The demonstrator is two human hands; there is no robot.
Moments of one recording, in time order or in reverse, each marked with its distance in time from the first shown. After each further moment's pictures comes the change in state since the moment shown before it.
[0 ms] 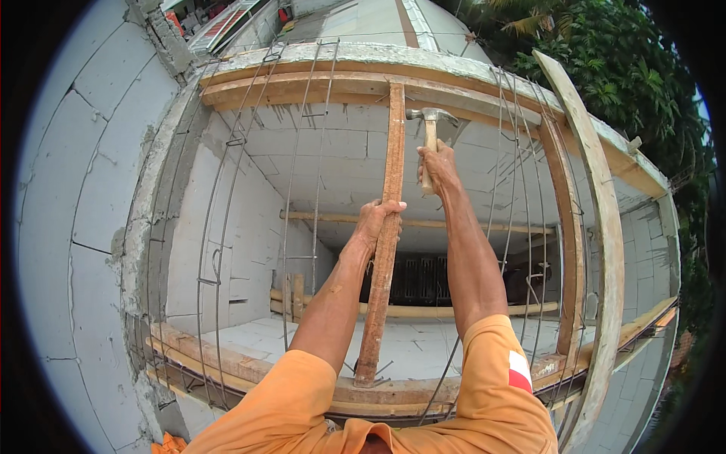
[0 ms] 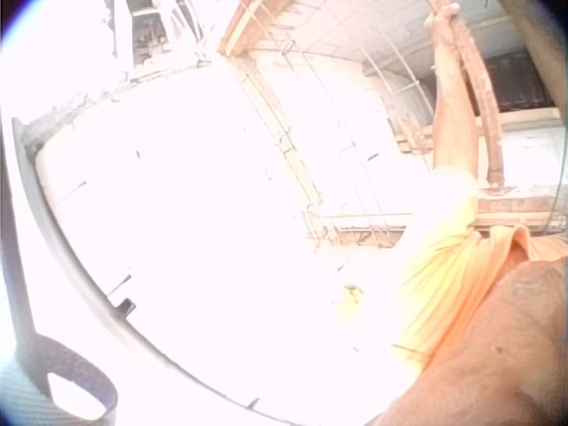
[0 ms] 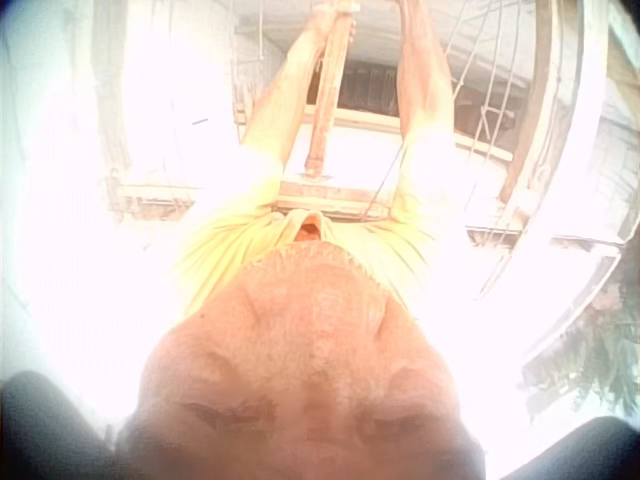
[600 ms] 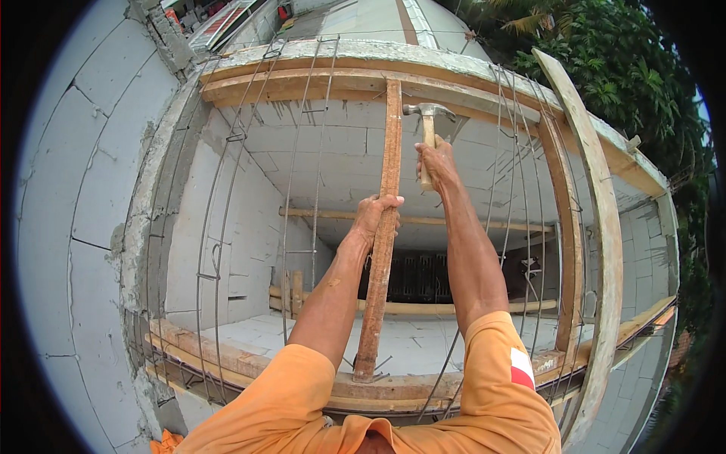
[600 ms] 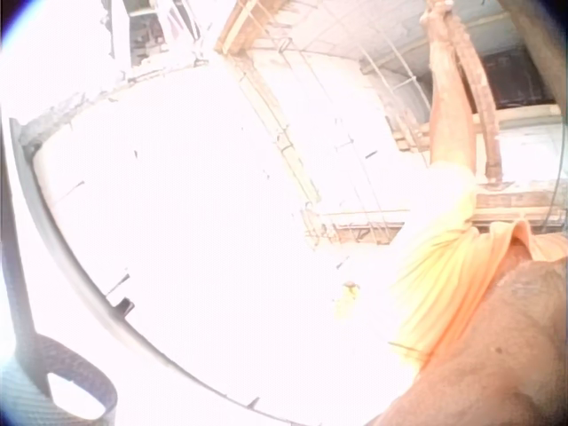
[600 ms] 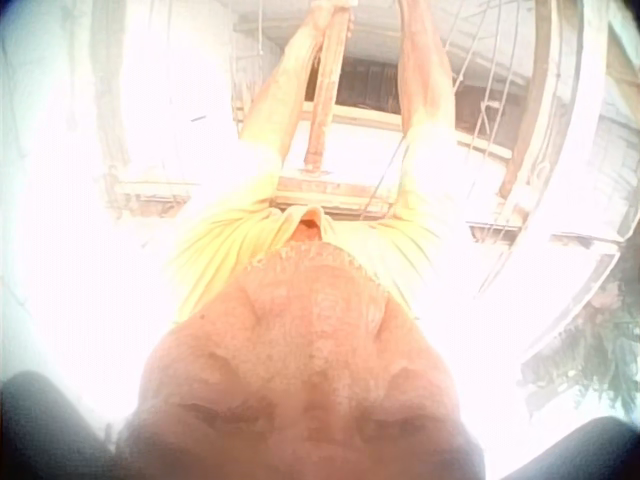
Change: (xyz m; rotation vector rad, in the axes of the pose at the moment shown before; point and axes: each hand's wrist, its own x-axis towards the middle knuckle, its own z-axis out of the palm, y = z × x) left_hand 0.006 0.004 0.003 0.010 0.016 0.010; right_hand 0.004 0.005 -0.002 -0.145 0.086 -0.067
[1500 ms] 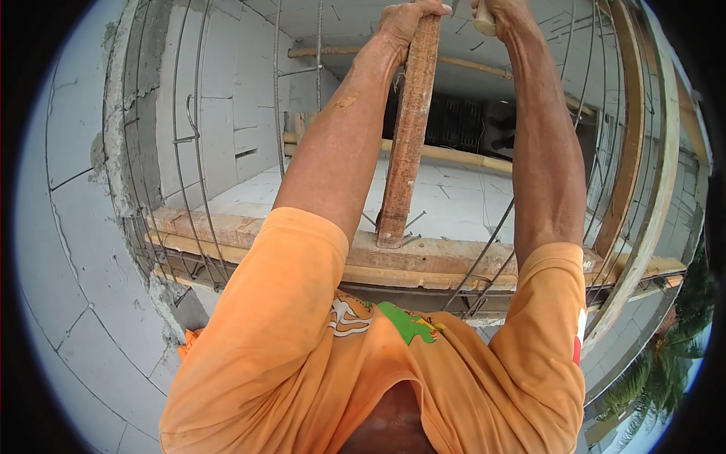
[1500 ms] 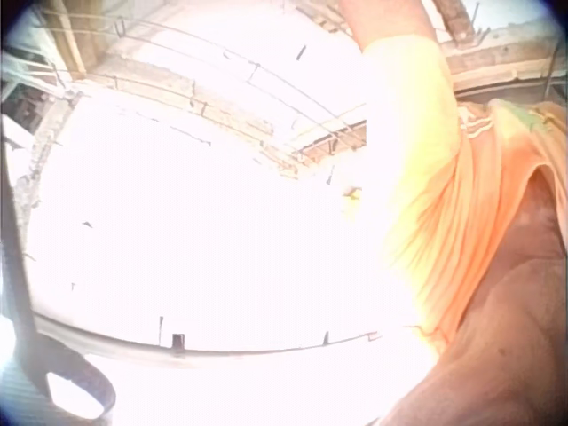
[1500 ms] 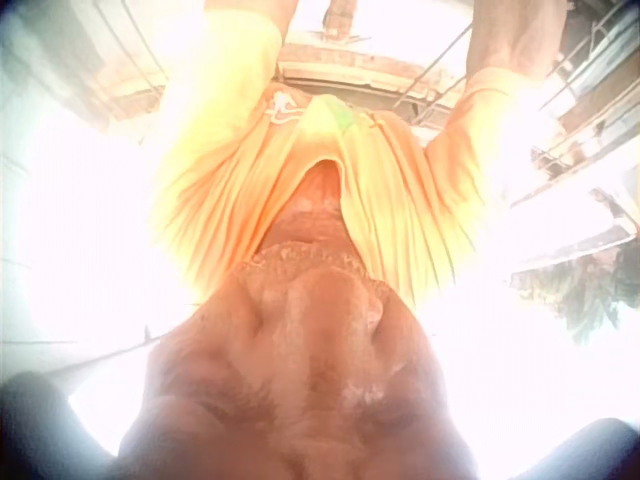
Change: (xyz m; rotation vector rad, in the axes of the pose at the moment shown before) left_hand 0.017 -0.011 0.013 0.086 -0.027 0.162; right_hand 0.015 0.093 -0.042 0.112 -0.167 0.098
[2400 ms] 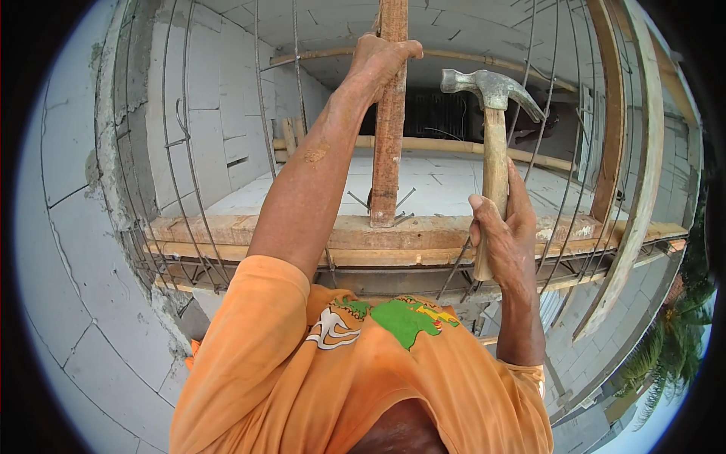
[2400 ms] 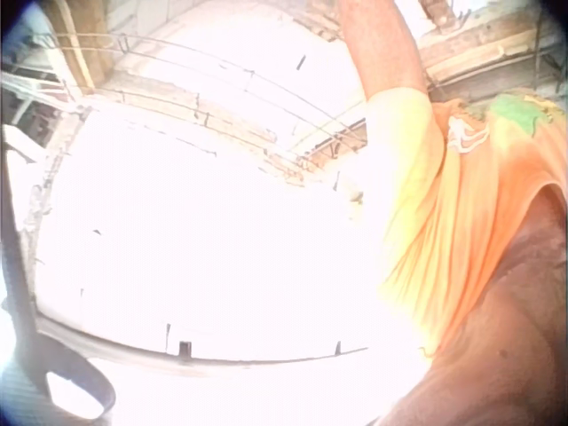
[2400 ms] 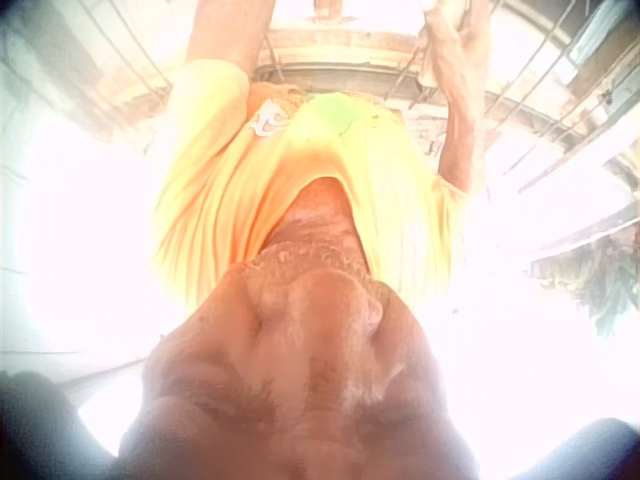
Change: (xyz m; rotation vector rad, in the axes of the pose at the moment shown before) left_hand -0.089 -0.014 -0.015 0.415 0.106 -0.090; right_hand -0.444 -0.080 0.026 -0.095 0.131 0.337
